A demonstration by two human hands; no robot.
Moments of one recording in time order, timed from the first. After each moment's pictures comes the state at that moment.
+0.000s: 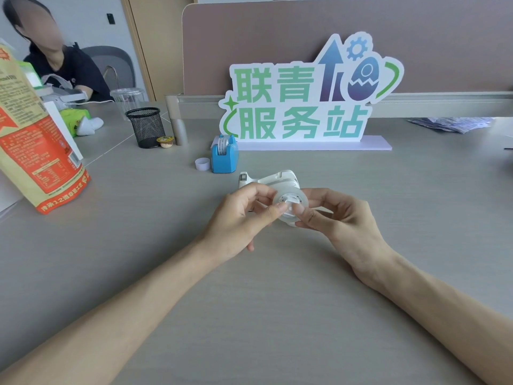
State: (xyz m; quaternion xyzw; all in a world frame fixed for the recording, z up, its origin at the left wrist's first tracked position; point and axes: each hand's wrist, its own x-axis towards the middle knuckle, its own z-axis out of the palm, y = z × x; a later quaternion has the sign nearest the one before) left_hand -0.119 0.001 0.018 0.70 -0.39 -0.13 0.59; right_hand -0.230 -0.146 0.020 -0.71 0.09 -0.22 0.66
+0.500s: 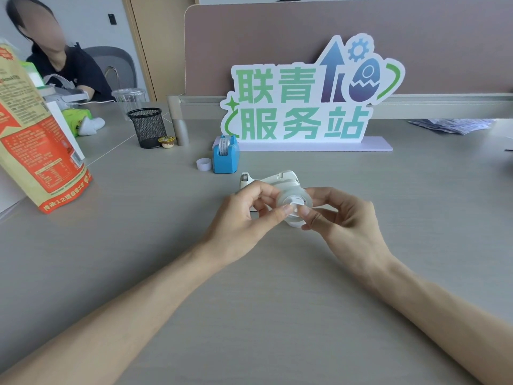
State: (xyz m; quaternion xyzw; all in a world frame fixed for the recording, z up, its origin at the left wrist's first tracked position) left_hand -0.118 -0.001 0.013 0.70 -0.42 -0.04 0.58; right_hand -0.230 -0.143 0.017 -0.74 0.08 -0.28 0.61
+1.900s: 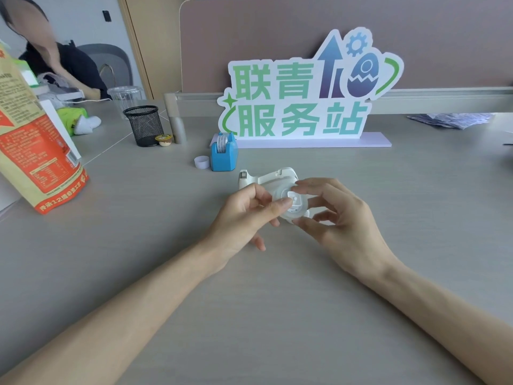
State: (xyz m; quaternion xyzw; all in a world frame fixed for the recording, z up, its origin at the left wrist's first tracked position) left_hand -0.128 0.000 0.023 0.68 -0.31 -0.20 0.64; right_hand -0.229 -0.147 0.011 -0.84 0.01 -0.33 0.43
